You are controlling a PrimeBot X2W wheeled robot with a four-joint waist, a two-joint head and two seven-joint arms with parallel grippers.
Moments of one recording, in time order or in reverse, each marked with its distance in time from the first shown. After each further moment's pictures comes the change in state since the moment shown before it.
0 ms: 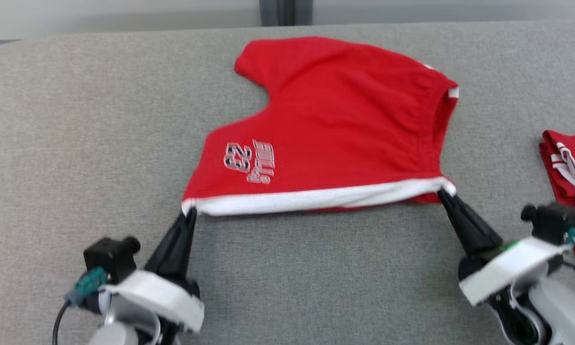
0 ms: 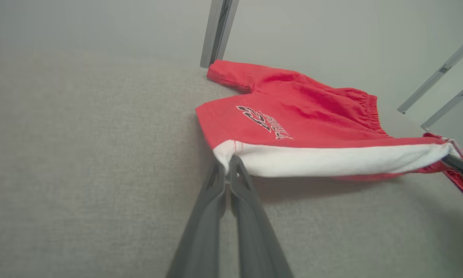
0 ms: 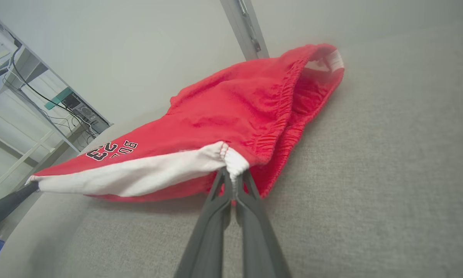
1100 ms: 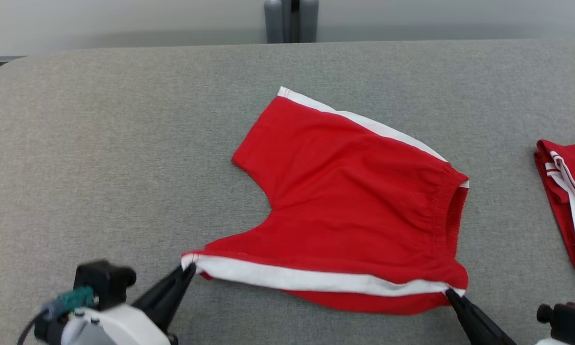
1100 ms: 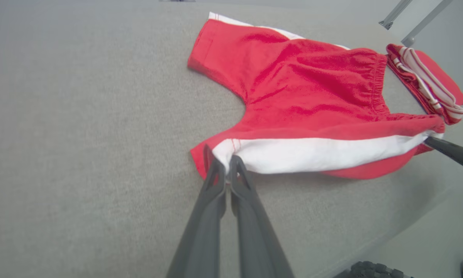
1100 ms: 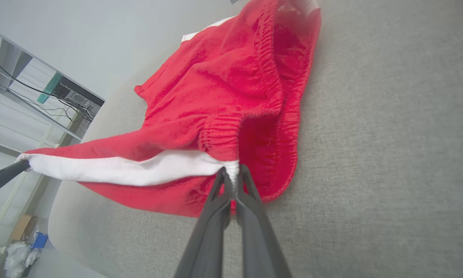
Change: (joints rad) left arm 0.328 0.269 -0.001 -0.570 -0.081 0.142 0.486; right arm 0.631 0.158 -0.420 -0.422 -0.170 0.000 0.334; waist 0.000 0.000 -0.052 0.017
